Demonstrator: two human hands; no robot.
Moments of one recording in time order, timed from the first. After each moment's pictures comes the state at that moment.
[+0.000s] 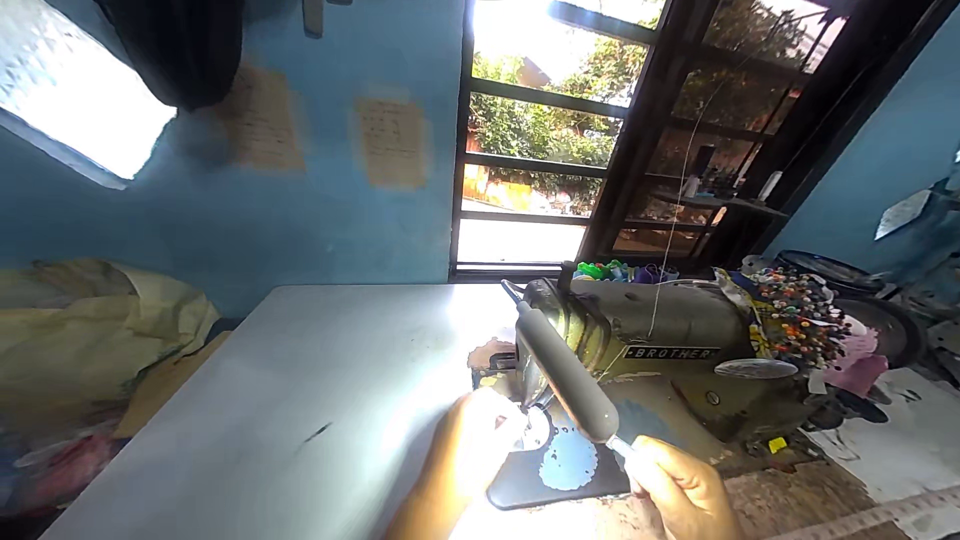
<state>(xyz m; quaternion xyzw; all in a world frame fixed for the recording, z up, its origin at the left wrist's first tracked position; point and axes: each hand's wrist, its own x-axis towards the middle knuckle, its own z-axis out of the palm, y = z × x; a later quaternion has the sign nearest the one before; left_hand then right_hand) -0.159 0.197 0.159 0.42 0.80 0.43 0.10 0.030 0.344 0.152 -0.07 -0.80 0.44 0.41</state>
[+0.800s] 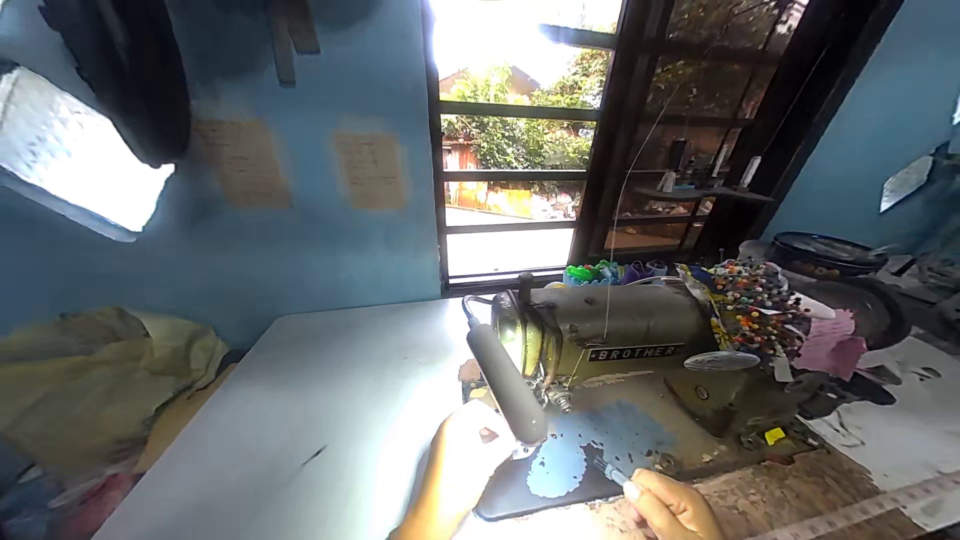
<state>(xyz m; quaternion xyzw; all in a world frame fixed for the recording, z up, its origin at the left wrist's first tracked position) -0.158 0.213 0.129 0.37 0.73 0.56 0.11 0.067 0.362 0.120 -0.15 -0.80 0.48 0.33</state>
